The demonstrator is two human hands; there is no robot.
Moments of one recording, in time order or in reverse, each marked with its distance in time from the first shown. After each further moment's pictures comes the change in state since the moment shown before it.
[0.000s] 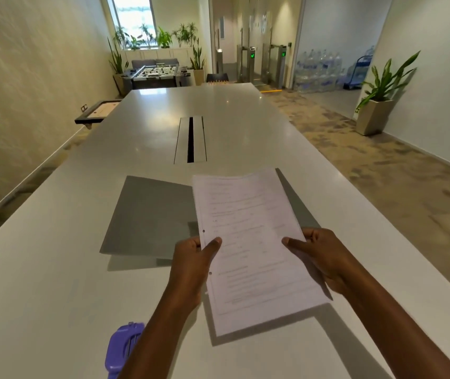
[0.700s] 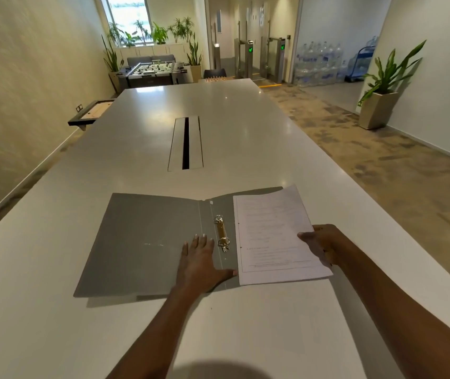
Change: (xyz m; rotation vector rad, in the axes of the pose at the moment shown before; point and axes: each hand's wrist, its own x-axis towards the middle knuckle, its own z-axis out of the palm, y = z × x) left_hand 0.155 -0.058 0.016 1.391 -0.201 0.219; right_hand 0.168 0.024 -0.032 0.012 0.129 0.253
